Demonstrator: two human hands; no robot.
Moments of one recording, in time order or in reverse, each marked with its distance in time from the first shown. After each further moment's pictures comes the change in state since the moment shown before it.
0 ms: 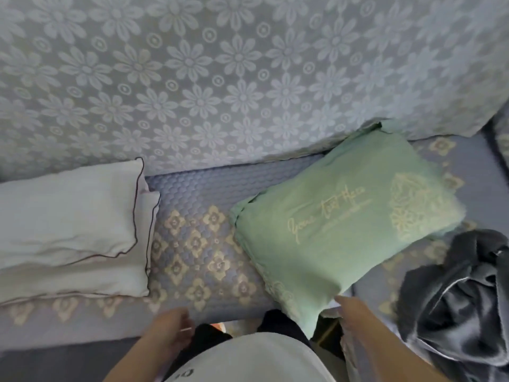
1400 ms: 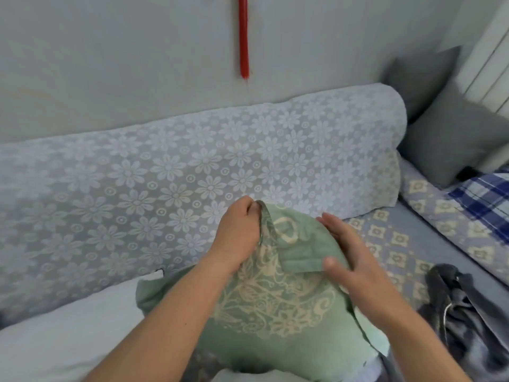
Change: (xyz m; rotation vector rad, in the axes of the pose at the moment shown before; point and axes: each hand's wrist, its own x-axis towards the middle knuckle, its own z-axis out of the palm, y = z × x) left_hand -0.302 0.219 -0.052 0.409 -0.364 1.592; right_hand -0.398 -0.097 0.088 0.179 0.204 -1.411
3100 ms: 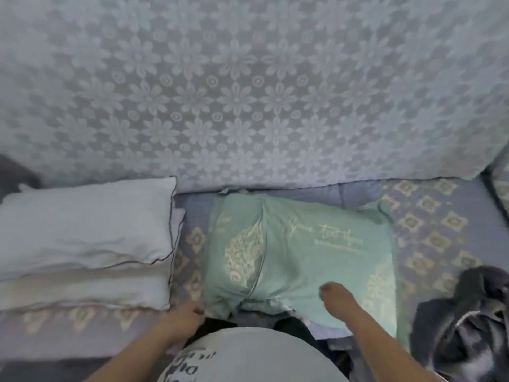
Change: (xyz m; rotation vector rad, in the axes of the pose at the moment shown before) left_hand -0.156 -0.259 0.064 0.214 -0.442 -1.002; right_hand 0.038 0.295 -0.004 -0.770 -0.530 0.794
